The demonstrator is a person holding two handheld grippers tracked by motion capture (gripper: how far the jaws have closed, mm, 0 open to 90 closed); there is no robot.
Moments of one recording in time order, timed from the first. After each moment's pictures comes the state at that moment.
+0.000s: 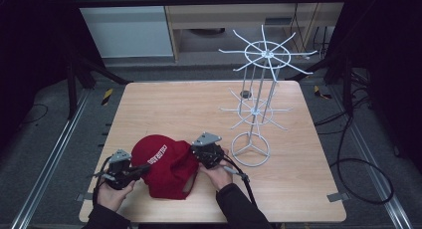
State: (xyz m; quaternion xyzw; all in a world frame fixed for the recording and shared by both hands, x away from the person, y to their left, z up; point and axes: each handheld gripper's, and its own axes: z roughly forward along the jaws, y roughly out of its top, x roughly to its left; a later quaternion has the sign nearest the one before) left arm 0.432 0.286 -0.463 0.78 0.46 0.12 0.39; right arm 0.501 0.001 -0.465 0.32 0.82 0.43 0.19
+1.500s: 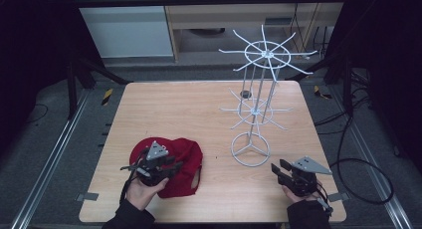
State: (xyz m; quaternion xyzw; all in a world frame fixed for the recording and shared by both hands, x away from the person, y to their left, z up) left arm 0.440 0.188 -0.429 0.81 0.42 0.15 0.38; right arm 0.404 -0.240 -0.472 0.49 0.71 0.44 0.24
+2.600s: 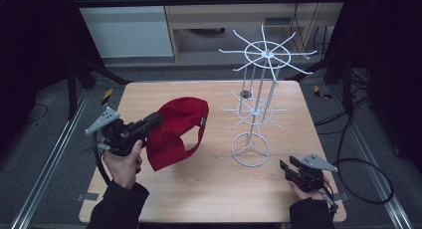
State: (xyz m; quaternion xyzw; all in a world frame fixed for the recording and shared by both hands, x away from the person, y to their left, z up) left arm 0.447 0.233 -0.309 0.63 0.42 0.17 0.63; right arm 0.417 -0.260 -0.481 0.50 0.71 0.42 0.27
